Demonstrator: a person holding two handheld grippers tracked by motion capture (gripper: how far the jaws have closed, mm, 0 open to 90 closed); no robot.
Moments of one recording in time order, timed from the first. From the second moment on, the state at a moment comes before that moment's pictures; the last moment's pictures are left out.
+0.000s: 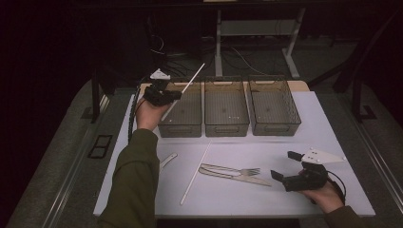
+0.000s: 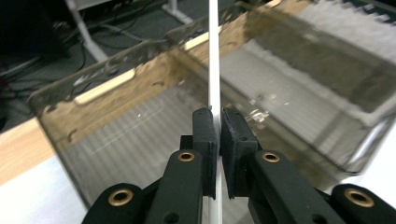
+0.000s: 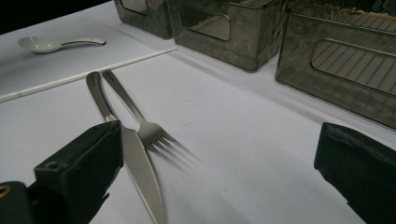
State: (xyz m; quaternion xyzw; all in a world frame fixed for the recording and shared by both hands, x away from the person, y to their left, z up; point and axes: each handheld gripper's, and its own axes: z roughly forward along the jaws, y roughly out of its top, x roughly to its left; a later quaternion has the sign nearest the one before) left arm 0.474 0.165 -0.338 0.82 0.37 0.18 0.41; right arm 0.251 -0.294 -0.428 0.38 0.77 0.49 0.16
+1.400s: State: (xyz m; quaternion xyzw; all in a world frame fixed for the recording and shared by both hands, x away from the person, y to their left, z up) left arm 0.476 0.155 -0.375 0.82 0.41 0.18 0.36; right arm 0.252 -0.298 -0.427 0.39 0.77 0.49 0.16
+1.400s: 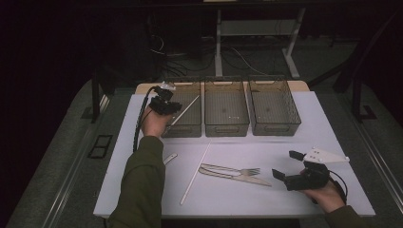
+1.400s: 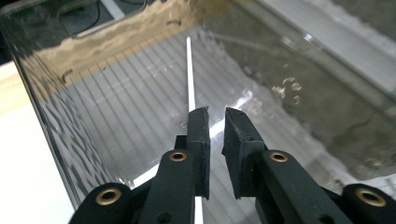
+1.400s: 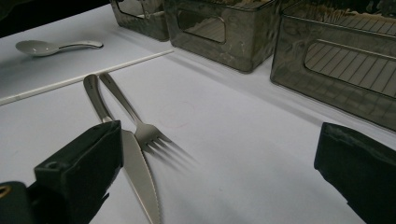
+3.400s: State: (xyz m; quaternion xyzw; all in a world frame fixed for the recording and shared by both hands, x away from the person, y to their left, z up) left arm 0.288 0.122 -0.396 0.83 0.34 0.12 0.42; right arm 0.252 -0.296 -0.426 0.38 0.77 0.49 0.16
